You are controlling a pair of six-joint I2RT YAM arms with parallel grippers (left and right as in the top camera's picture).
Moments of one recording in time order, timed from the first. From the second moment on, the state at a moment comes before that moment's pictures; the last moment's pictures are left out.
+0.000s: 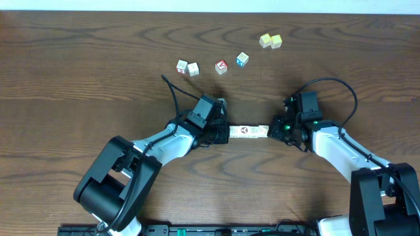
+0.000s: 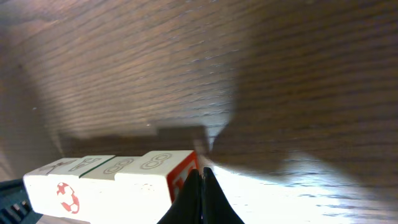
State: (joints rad) left arm -0.60 1.81 0.87 -0.08 0.33 -0.57; right arm 0.17 1.60 0.74 -0.31 -0.28 0.51
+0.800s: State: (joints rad) left arm -0.58 1.81 0.87 -0.10 0.31 -0.57; right arm 0.17 1.60 0.79 -0.48 -0.19 0.51
